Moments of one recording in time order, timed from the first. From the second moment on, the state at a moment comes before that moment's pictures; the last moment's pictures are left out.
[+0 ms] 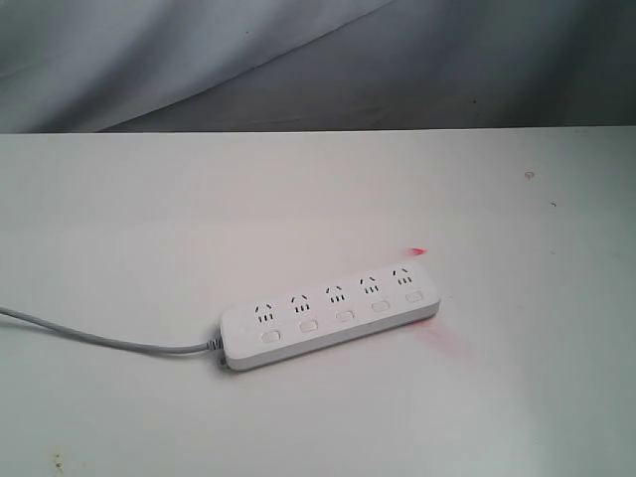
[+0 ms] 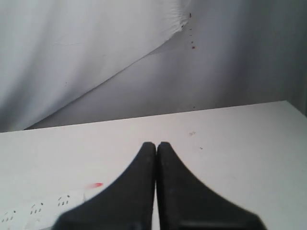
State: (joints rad) left arm -0.05 0.00 0.00 -0.02 0.20 -0.05; right arm 0.36 0.01 -0.02 -0.97 0.23 1.10
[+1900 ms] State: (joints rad) left arm -0.05 0.00 0.00 -0.02 0.19 -0.05; right arm 0.23 0.01 0.00 0.11 0.13 -0.12
